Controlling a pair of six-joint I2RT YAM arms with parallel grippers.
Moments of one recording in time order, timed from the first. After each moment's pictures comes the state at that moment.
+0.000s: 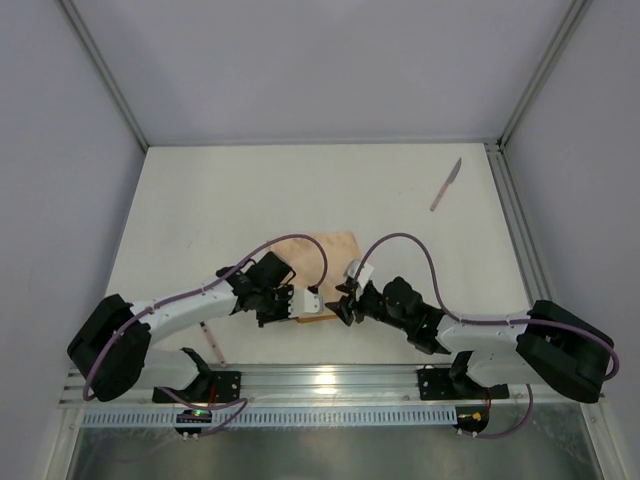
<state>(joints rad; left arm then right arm) -0.78 1.30 0.68 -0.56 0.27 0.71 0.98 1.24 0.24 0.76 -0.04 -0.02</state>
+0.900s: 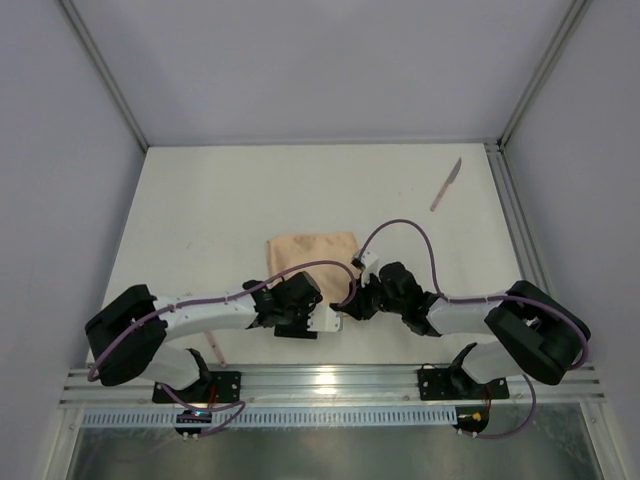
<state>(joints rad) -1.02 1.40 0.70 -0.44 0.00 0.67 0.76 1.39 0.32 0.53 -0.29 0.30</state>
